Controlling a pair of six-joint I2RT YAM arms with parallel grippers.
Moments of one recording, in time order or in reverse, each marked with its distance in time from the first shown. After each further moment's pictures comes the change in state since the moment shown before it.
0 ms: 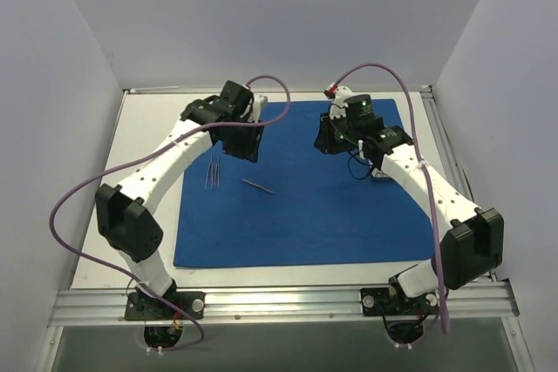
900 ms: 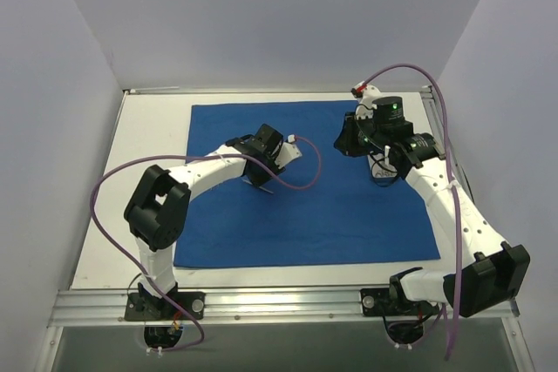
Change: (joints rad) left arm -0.154 0.191 -0.340 0.456 -0.257 0.689; right arm -0.112 -0.186 -0.012 -0.137 -0.031 0.018
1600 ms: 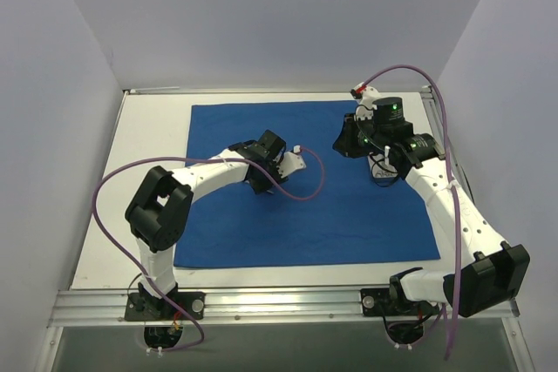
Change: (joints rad) left arm -0.027 -0.010 -0.052 -0.001 0.095 0.091; right arm -0.005 0.000 -0.011 0.000 -0.034 0.003
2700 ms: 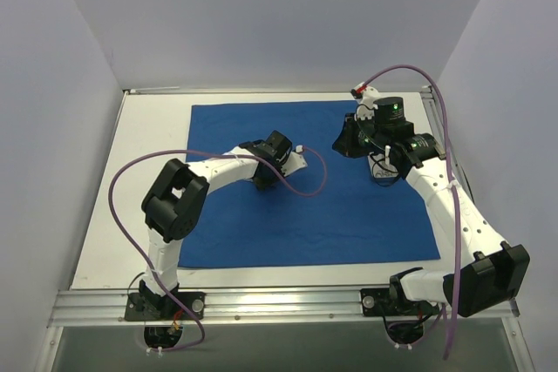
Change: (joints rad) left arm 0.002 0.132 0.084 0.001 -0.089 -0.019; right arm -0.007 0.000 0.000 0.000 -0.023 0.000
